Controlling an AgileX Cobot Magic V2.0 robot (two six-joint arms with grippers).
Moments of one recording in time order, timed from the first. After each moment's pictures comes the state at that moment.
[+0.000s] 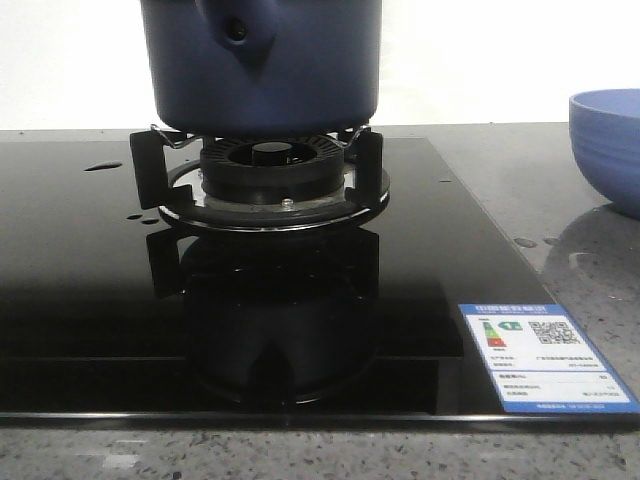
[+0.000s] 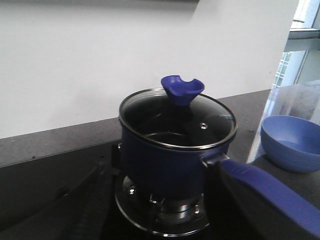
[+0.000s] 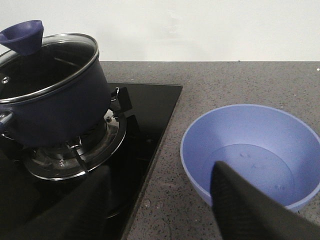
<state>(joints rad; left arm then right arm) -0.44 0.56 -0.68 -0.43 0.33 0.35 0.10 0.48 -0.66 0.34 0.57 -0.21</state>
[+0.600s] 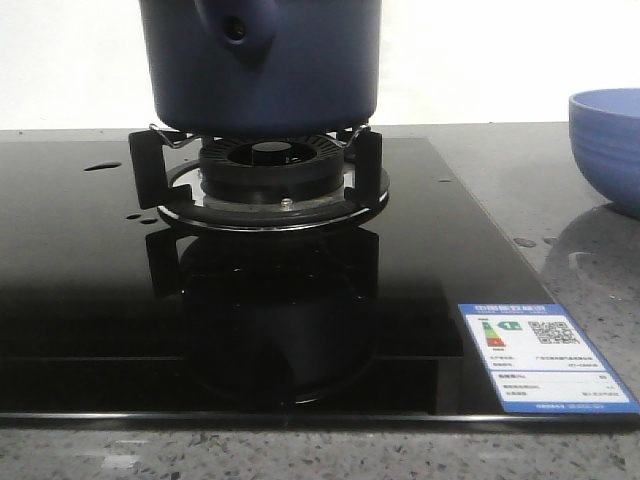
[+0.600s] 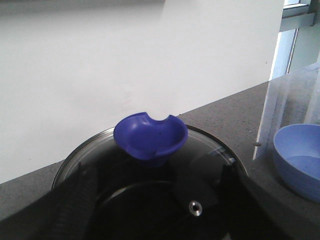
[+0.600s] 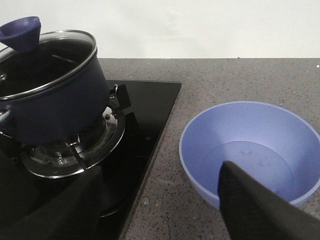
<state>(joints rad) -0.66 1.15 -0.90 -0.38 -0.05 0.42 0.10 0.48 -0.66 0.34 0.58 -0.21</state>
